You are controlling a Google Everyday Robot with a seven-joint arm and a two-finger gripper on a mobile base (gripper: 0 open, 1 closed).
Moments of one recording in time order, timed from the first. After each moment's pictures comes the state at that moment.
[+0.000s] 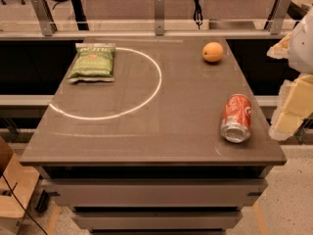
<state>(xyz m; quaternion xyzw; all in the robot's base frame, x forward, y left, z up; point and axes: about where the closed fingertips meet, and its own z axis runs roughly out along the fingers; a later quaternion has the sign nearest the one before) 0.438 -0.217 0.976 -0.60 0.78 -0.03 0.16</state>
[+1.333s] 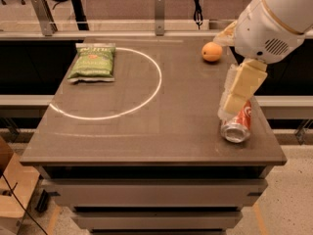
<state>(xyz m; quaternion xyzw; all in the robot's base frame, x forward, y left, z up) 0.481 -0.127 0.980 -0.67 0.71 0.03 0.23</state>
